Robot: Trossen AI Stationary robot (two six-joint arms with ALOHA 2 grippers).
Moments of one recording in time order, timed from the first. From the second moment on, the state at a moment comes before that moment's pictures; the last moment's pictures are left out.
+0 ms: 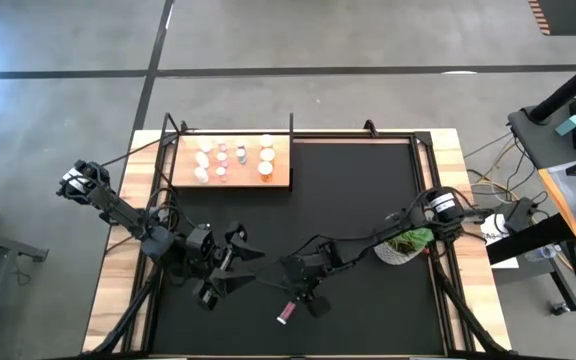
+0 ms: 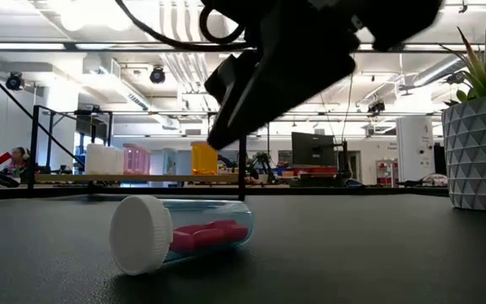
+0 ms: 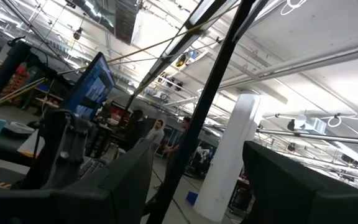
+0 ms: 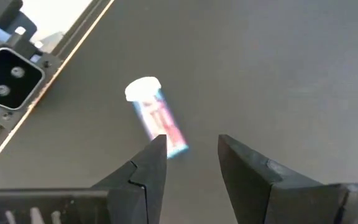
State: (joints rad) left arm -0.62 1.35 0.86 1.08 -0.46 -0.23; right arm 0.32 2.02 1.39 -0.24 -0.24 -0.09
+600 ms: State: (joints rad) left arm -0.62 1.35 0.86 1.08 -0.46 -0.23; right arm 0.33 2.10 1.44 -0.23 -0.28 -0.03
